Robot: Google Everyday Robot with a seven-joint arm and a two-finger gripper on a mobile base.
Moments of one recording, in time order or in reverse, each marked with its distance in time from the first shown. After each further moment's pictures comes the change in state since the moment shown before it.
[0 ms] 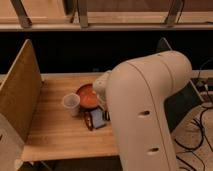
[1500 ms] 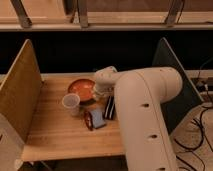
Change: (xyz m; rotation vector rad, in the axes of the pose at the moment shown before) arm -0.103 -0.010 0.027 -0.128 -0.214 -0.354
